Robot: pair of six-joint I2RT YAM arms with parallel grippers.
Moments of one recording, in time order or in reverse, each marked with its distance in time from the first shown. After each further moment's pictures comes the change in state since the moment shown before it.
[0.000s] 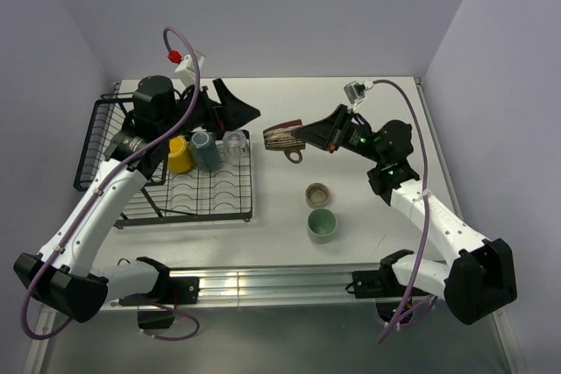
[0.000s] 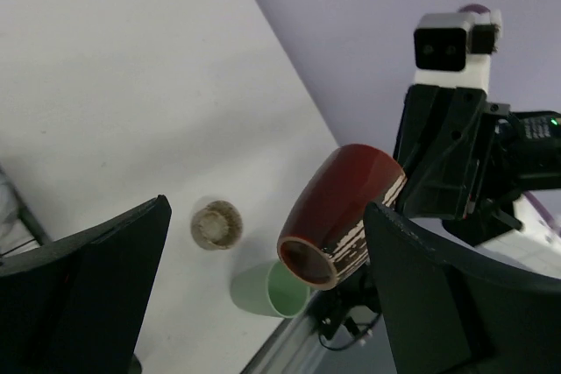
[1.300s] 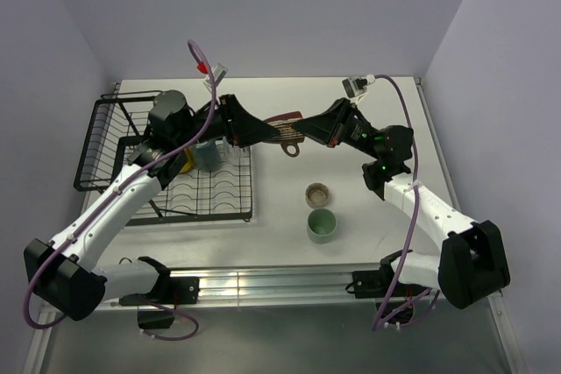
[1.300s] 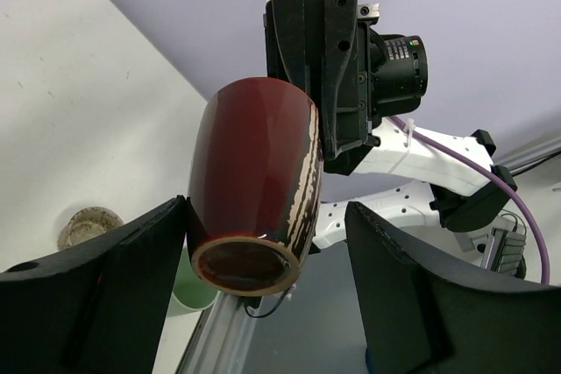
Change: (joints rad) left arm -0.079 0.010 -0.201 0.450 0.322 -0.209; right arm -0.006 0.100 -0.012 0.403 -0.031 0.248
